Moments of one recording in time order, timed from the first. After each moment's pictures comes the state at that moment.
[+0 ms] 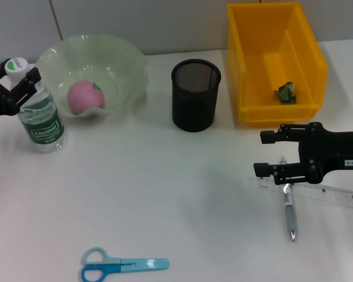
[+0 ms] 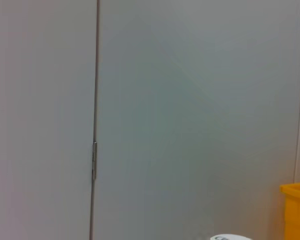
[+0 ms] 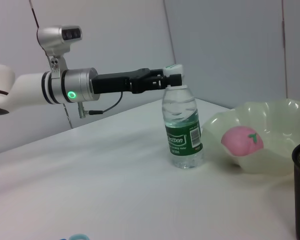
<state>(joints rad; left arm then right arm) -0.46 -2.06 0.68 0.48 1.43 1.19 -0.96 0.48 2.04 -0.59 -0.78 -2.10 -1.73 1.35</state>
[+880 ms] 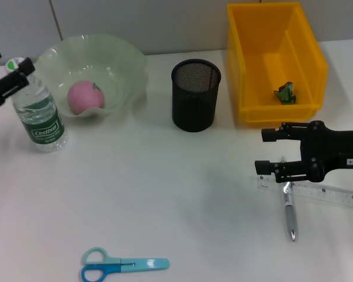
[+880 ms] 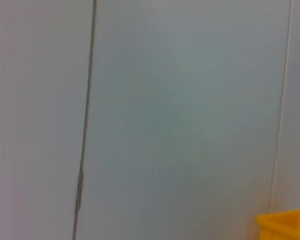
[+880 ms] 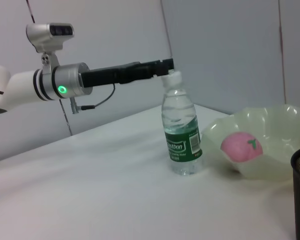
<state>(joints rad) -0.43 -2.05 0.68 0.56 1.44 1.29 -1.08 0.47 2.04 -0.59 -0.78 -2.08 -1.73 1.36</state>
